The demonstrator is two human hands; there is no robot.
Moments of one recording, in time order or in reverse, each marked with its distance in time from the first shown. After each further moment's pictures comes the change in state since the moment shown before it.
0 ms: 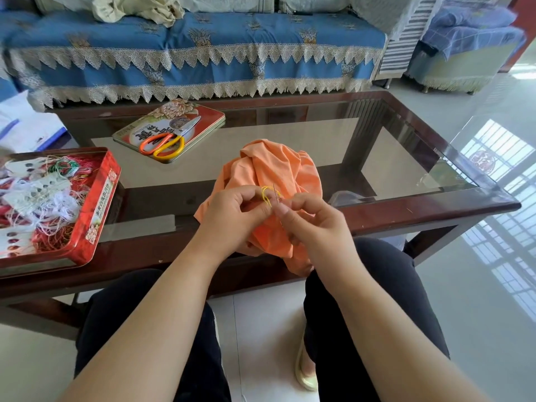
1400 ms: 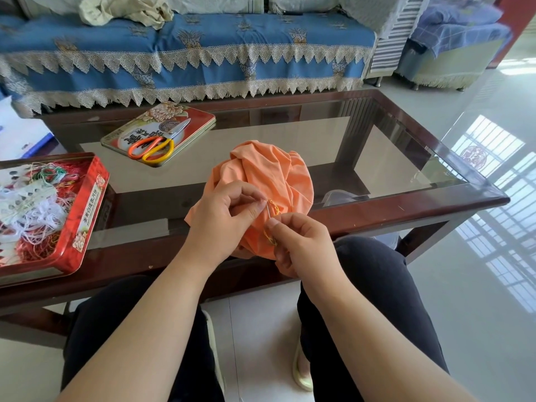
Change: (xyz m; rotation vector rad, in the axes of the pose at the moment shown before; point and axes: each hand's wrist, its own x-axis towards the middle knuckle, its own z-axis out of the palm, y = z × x) left_hand 0.000 -0.003 0.005 0.165 0.115 0.129; right_hand 0.000 0.023 0.004 0.052 0.018 0.206
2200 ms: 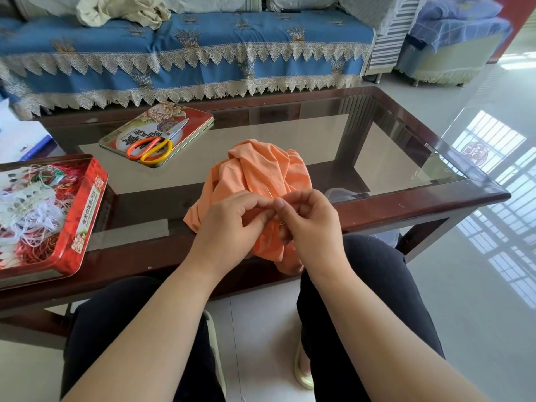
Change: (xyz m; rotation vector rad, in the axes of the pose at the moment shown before) left_hand -0.006 0.007 0.010 0.147 -0.045 0.199; right_hand 0.012 -0.012 -0.003 -0.010 0.179 -0.197
